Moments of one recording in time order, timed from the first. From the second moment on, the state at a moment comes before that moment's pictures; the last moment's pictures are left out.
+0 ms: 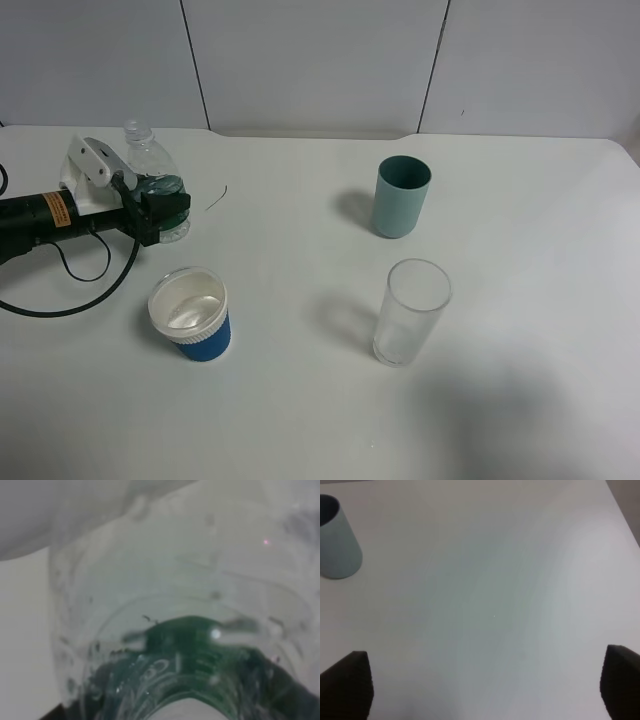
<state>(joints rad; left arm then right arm) 0.17 2.16 -0.73 1.04 -1.22 -0.22 -0.02 0.00 -0.48 -0.04 1.07 0.01</state>
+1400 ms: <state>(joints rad) 0.17 1.95 -0.56 1.01 -1.22 -0.29 -0.02 0.00 -0.48 -0.04 1.07 0.01</state>
